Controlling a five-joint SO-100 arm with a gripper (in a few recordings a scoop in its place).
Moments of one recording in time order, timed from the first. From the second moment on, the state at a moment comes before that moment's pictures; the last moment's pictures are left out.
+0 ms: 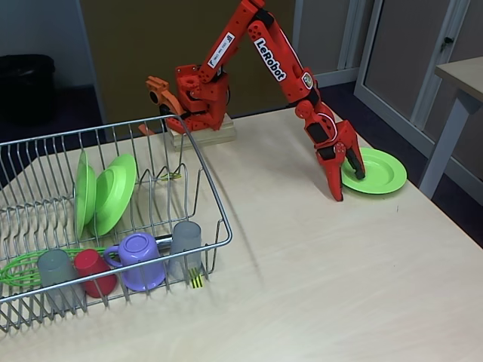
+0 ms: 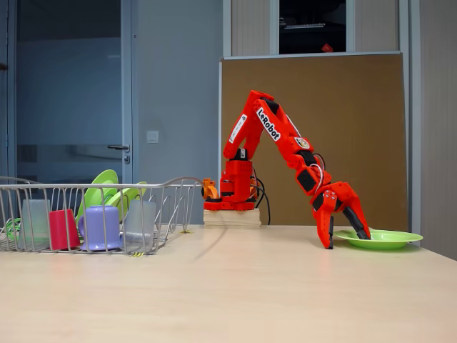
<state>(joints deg) -51.9 60.4 112.2 -2.4 105.8</state>
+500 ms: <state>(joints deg) -52.2 59.9 112.4 -3.6 106.1</state>
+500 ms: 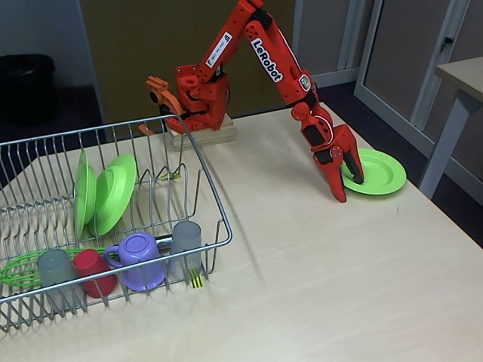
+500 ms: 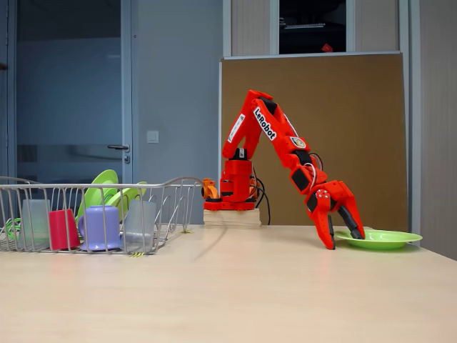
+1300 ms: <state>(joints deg) -52.4 51.2 114.6 -14.9 99.2</state>
